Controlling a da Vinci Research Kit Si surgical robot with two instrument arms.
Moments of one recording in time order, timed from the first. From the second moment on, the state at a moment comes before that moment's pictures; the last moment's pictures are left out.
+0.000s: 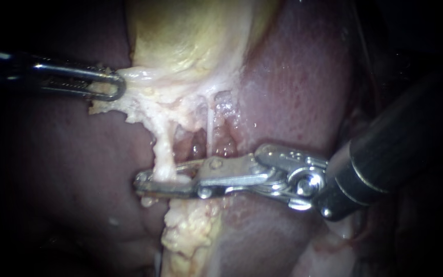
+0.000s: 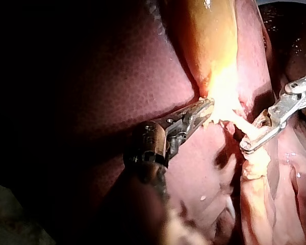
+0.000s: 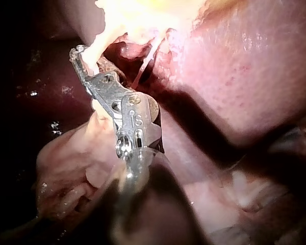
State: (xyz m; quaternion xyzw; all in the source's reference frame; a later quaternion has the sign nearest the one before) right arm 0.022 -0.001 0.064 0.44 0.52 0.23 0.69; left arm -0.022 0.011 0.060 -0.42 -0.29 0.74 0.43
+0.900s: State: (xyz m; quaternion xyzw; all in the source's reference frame) right arm 0.023 0.000 0.072 0.32 0.58 0.20 0.72; left arm -0.022 0.011 0.060 -0.42 -0.29 0.74 0.43
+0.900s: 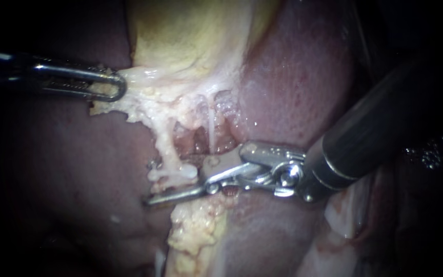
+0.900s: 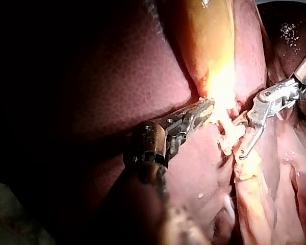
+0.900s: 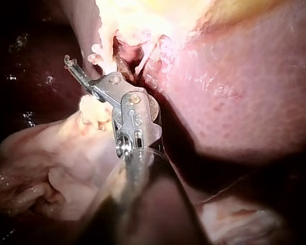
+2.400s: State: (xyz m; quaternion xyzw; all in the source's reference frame) right arm 0.006 0.002 0.064 0.17 0.58 0.06 0.79; left arm -0.022 0.011 0.060 -0.42 -0.29 0.74 0.43
